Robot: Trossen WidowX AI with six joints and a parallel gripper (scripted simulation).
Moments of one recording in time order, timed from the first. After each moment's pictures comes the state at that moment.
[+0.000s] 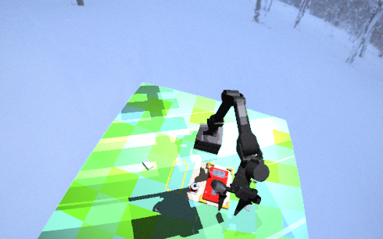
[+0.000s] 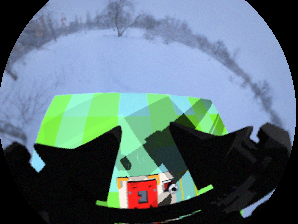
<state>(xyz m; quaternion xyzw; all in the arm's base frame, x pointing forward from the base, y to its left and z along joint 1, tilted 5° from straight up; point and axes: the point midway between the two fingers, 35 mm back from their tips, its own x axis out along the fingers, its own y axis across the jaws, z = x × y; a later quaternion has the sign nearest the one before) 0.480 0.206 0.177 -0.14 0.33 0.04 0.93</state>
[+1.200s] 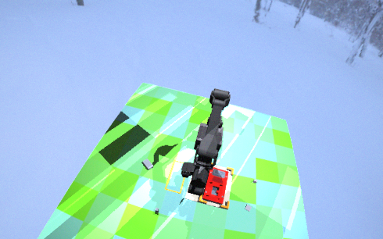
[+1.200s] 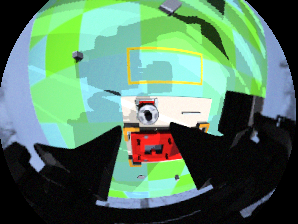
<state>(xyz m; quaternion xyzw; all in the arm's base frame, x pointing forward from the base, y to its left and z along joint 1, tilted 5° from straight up) 0.364 0.042 0.037 0.43 0.52 -0.46 0.58</state>
